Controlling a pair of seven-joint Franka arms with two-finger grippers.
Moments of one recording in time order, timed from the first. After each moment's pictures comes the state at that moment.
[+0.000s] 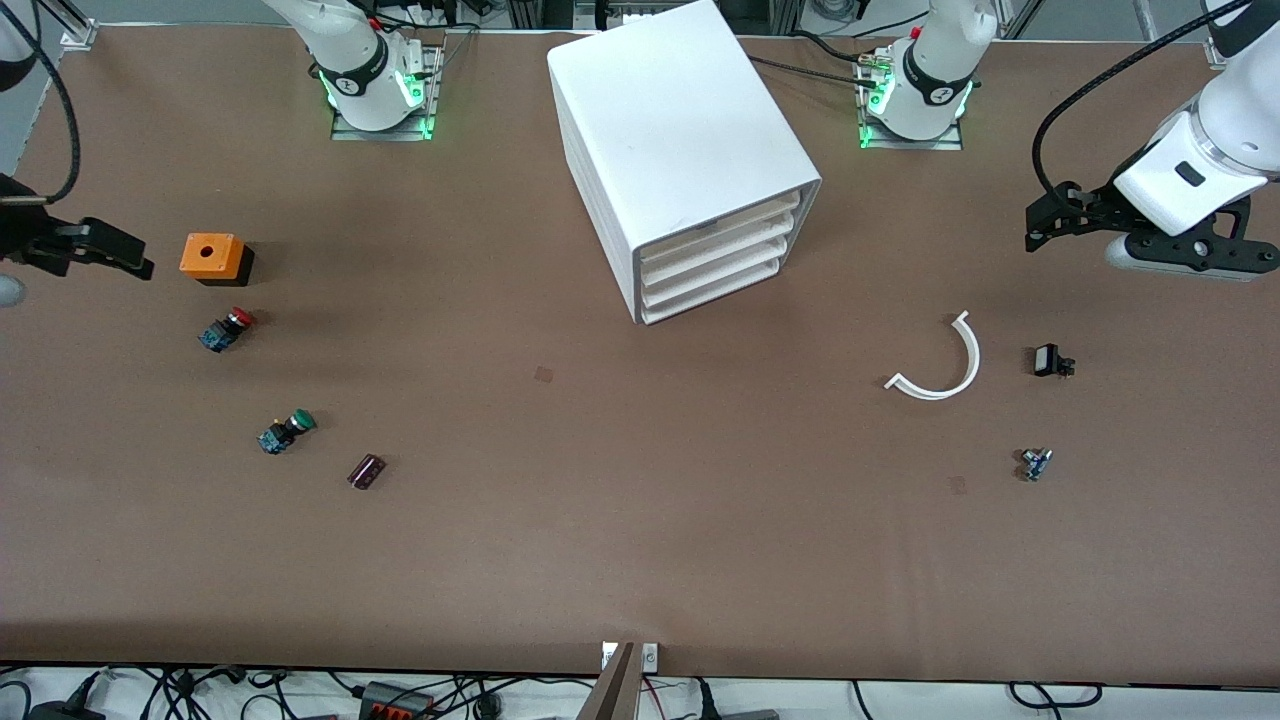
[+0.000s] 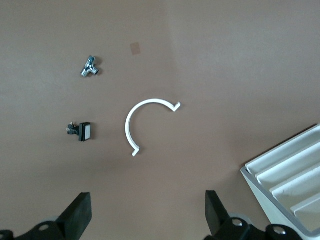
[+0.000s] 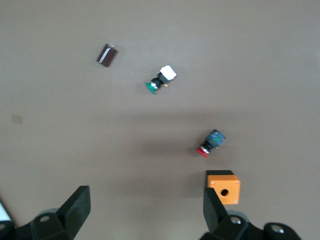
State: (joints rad) left arm -0.05 -0.06 -0.03 -1.74 -0.02 1.61 0.02; right arm 0.03 0.07 -0.09 -1.62 0.01 1.63 -0.05
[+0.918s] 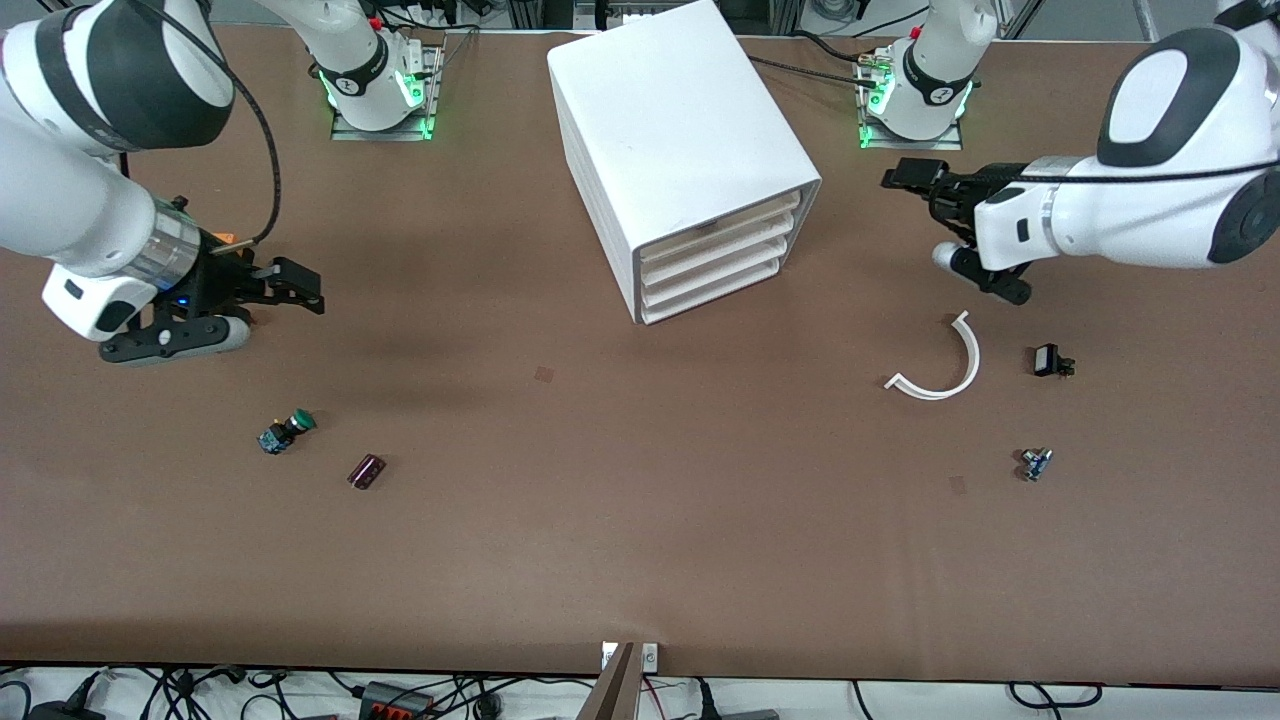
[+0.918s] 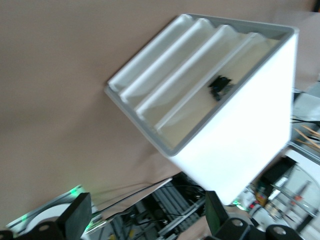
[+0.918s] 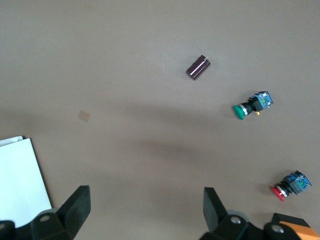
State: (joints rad) left arm -0.05 0.13 -0.08 -1.75 -0.56 1.33 0.18; right arm 0.24 0.18 -0.09 -1.62 0.12 1.75 -0.03
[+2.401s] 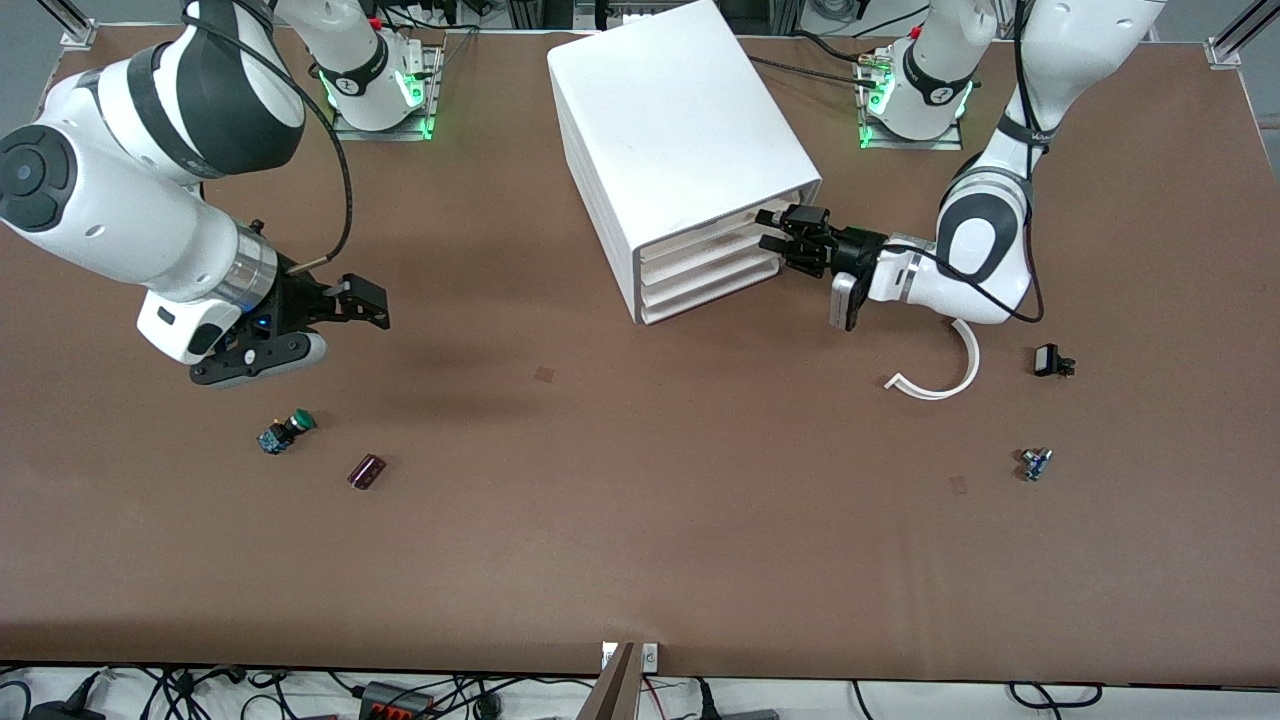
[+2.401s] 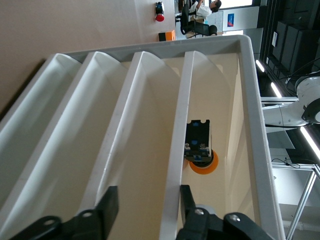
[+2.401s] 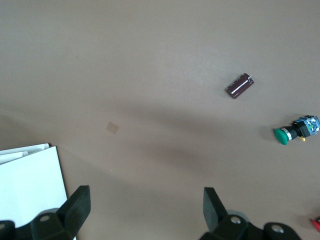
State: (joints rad) left arm -0.06 0.33 -0.16 -2.24 -1.23 1.68 1.01; right arm 0.32 0.25 -0.09 -1.58 0.19 1.82 -0.03
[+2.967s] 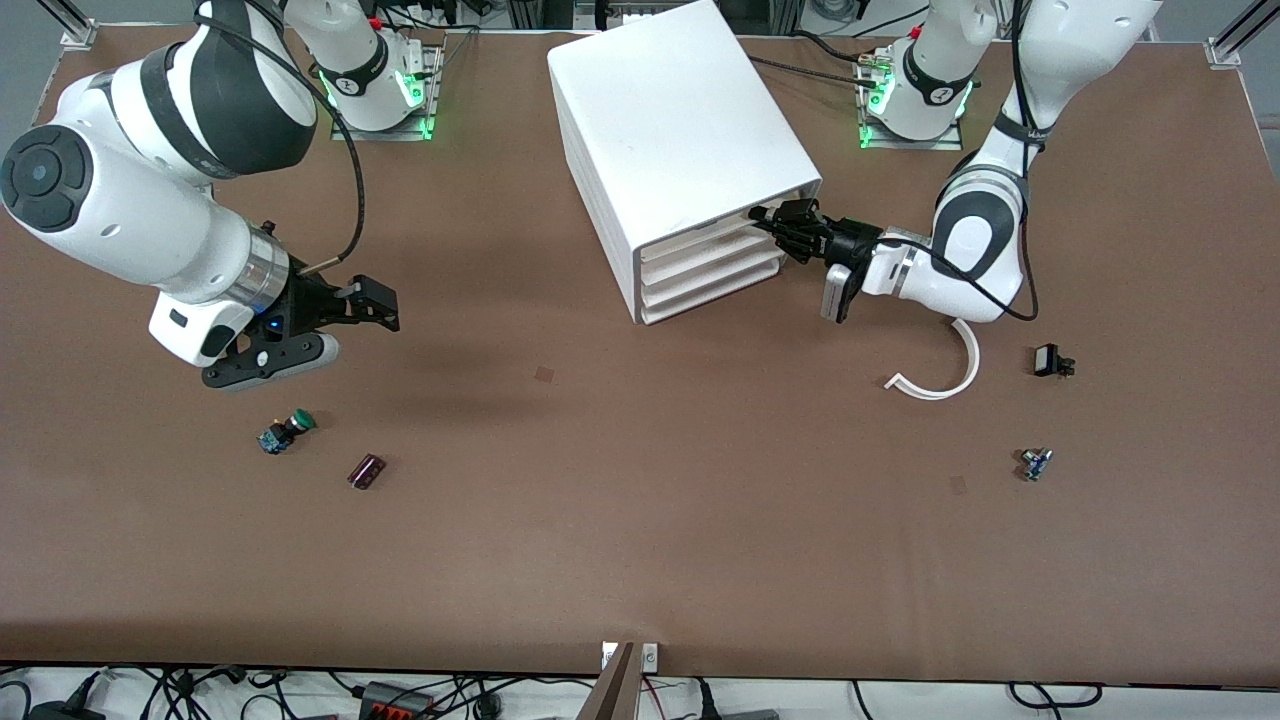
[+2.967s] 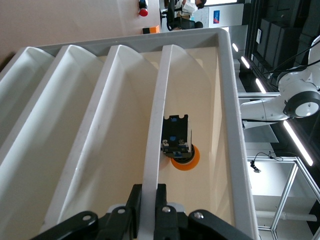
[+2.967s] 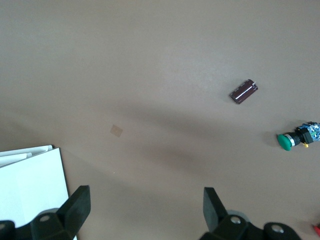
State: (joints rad) left arm -0.05 0.32 -0.16 -2.24 -1.25 1.62 1.02; right arm 0.33 0.26 -0.09 -1.56 0.19 1.82 -0.03
